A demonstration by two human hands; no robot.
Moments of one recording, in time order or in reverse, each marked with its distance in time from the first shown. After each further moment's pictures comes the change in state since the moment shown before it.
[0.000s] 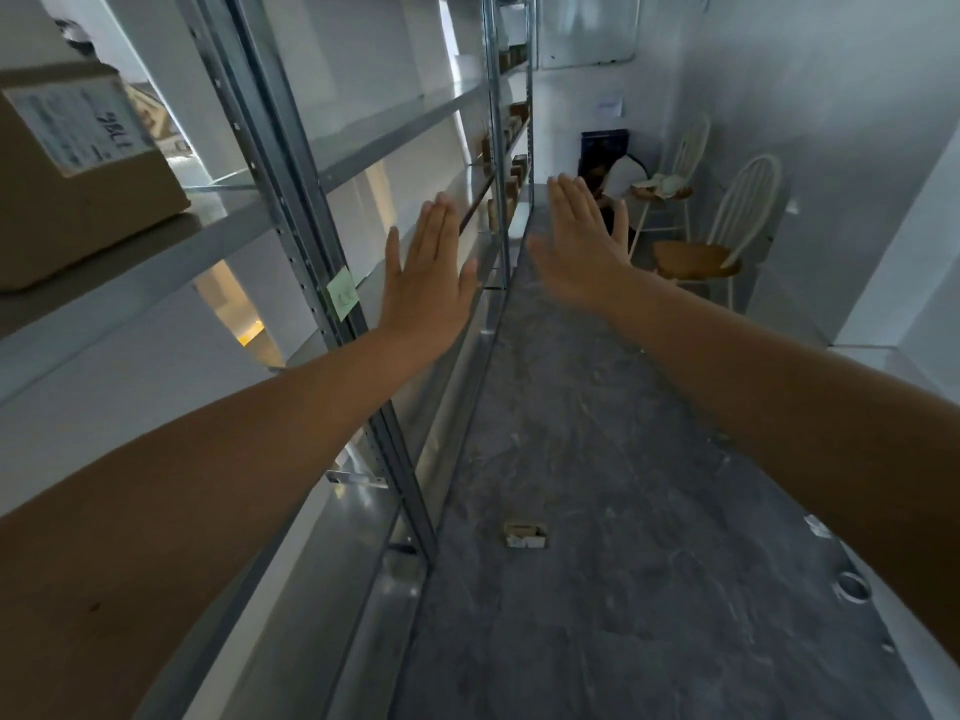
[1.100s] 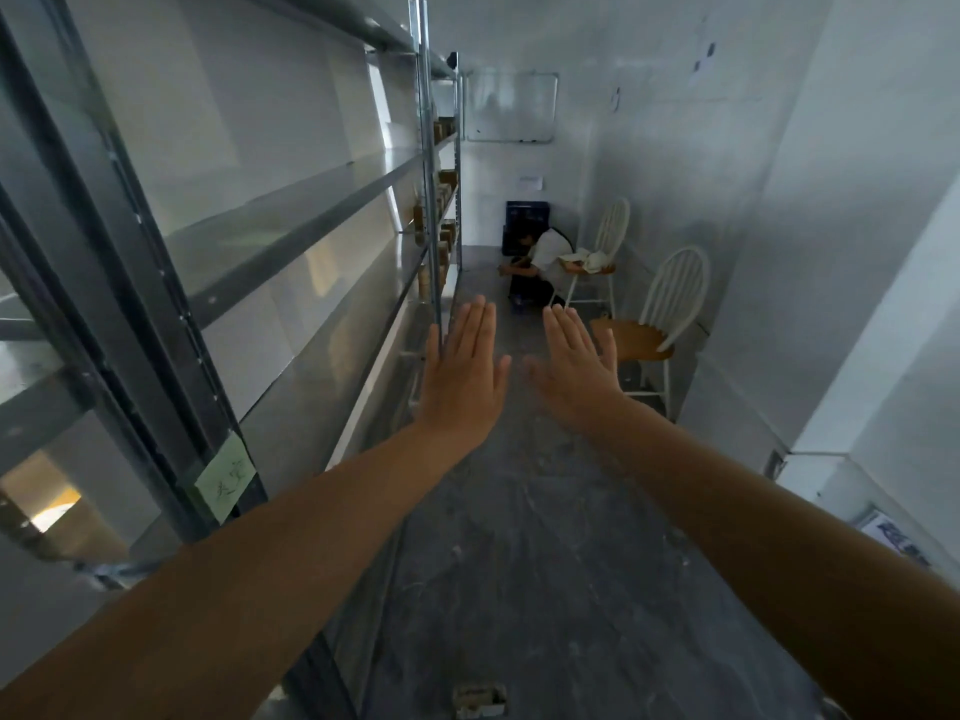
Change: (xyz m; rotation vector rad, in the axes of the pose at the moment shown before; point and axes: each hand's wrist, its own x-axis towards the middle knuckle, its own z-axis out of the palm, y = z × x) left_hand 0.219 -0.044 0.182 -0.181 -0.019 0.109; right_hand 0.197 0.087 0.124 -0.139 -0.110 0.184
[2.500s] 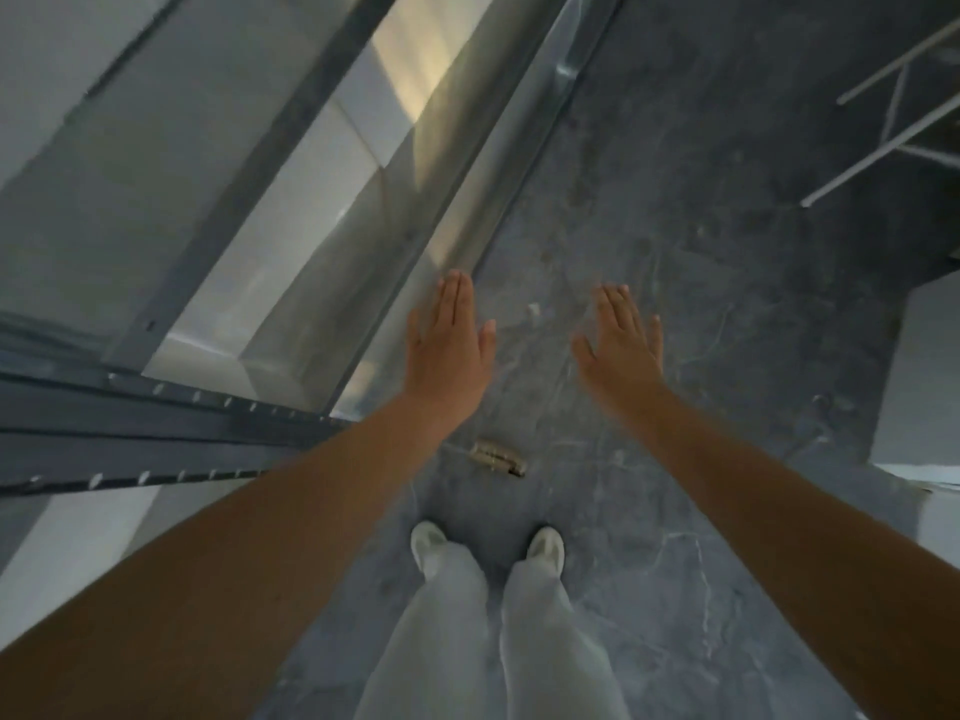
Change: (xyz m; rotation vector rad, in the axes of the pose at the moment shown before) left_hand -0.060 -0.123 0.362 0.020 -0.575 -0.764; right_hand 0.103 0.110 0.421 0.273 -0.618 -0.087
